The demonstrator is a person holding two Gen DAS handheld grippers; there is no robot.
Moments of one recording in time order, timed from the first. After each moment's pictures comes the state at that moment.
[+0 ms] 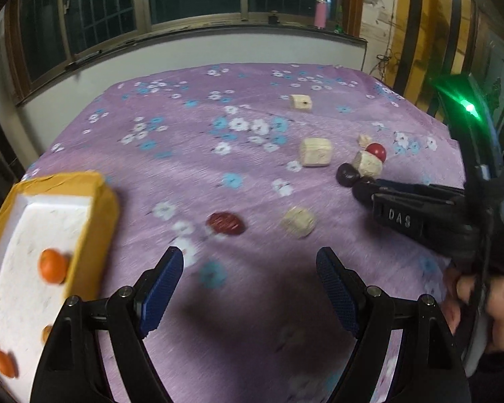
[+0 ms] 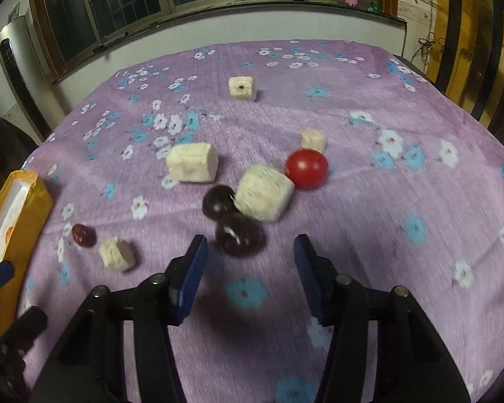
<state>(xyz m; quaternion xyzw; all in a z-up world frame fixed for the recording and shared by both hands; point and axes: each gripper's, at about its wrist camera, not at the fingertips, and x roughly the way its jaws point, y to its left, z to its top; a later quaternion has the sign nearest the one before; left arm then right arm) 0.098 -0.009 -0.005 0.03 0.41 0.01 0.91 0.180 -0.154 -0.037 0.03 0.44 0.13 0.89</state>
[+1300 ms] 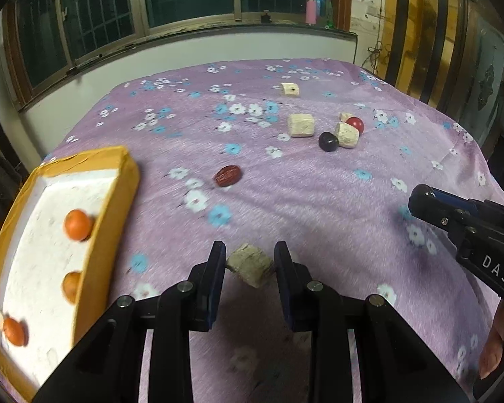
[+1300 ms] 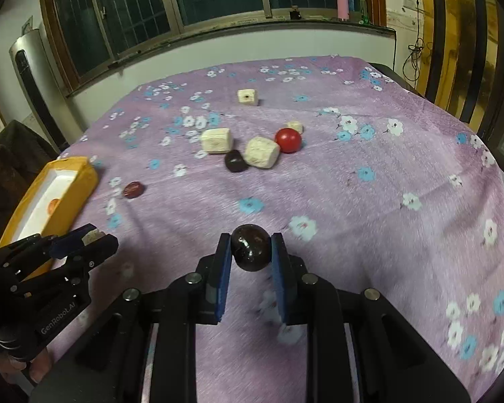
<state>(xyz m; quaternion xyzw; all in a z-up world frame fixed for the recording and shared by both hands) 0.033 -0.002 0.005 0.05 0.41 0.01 0.91 0.076 -0.185 -0.004 0.05 0.40 0.14 0.90</state>
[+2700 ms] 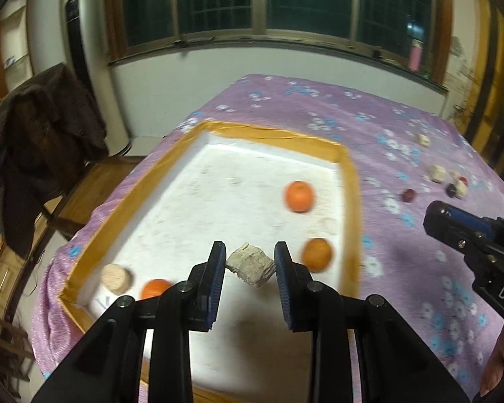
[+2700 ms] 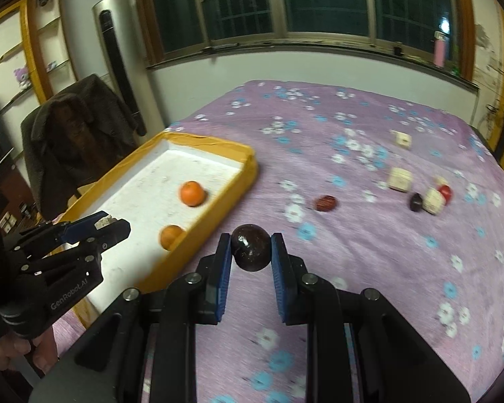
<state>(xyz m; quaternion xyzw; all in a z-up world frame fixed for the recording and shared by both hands) -0.040 0.180 0.036 -0.04 0.37 0.17 0.91 0.016 -0.007 0.044 -0.02 0.35 0.29 0.89</state>
